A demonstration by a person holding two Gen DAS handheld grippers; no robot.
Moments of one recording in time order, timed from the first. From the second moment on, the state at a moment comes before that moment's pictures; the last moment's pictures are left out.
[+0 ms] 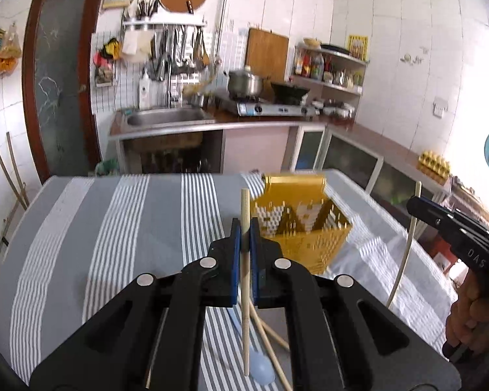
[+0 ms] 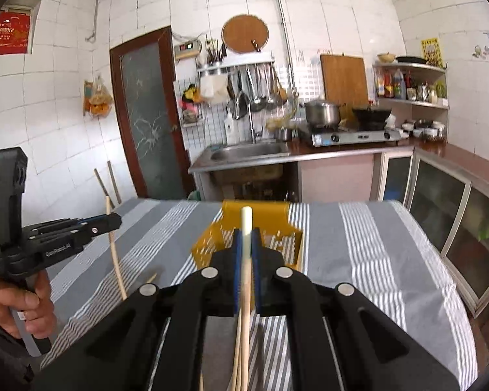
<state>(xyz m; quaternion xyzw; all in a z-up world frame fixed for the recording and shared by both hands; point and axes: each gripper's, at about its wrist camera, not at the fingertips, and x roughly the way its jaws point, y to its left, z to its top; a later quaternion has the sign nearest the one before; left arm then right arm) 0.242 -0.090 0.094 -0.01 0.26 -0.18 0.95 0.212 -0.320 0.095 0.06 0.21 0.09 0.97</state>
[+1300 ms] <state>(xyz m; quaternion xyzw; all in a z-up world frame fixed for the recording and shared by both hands) 0.358 -0.174 0.179 0.00 0.18 -0.19 0.96 0.329 -0.332 0.186 0.04 0.12 0.05 0.99</state>
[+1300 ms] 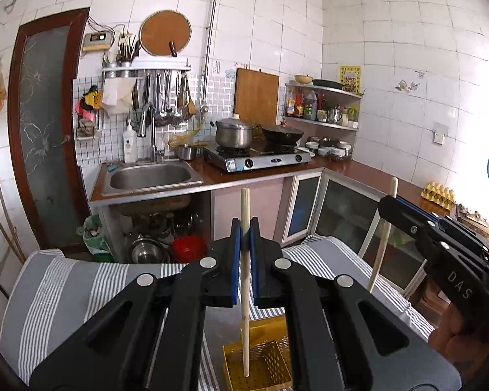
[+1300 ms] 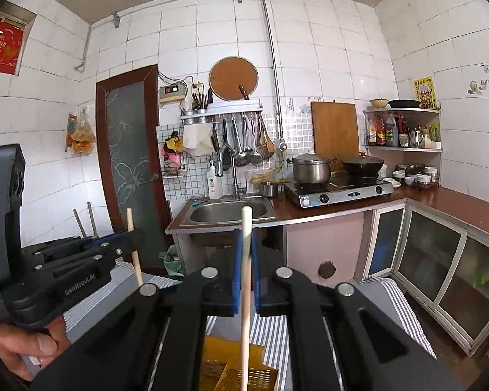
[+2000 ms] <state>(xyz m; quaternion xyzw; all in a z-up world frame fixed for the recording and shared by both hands) 0.356 -0.114 0.118 -0.01 0.25 -0.16 0.96 0.314 -0.363 0.128 0.05 0.19 0.01 0.98</state>
